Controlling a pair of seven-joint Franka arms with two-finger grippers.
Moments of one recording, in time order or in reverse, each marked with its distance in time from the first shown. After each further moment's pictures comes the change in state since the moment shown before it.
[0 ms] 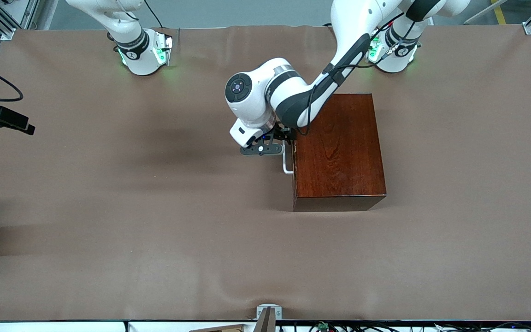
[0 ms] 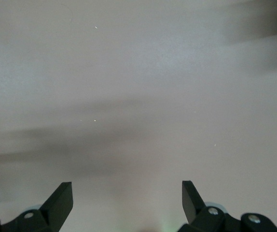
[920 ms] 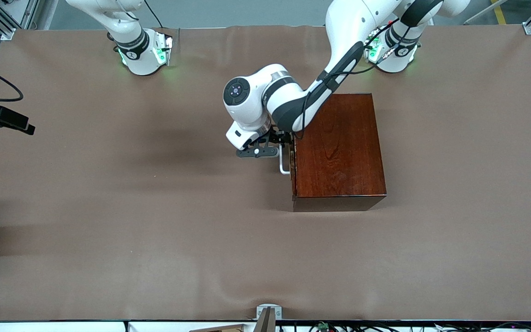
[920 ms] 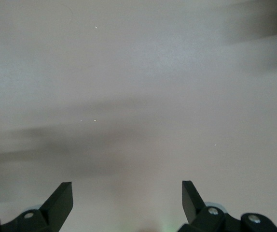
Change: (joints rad) left arm -0.018 0.043 0.002 0.023 0.000 0.064 -0.031; right arm 0.000 0.000 0.000 0.000 0.000 0.000 0.000
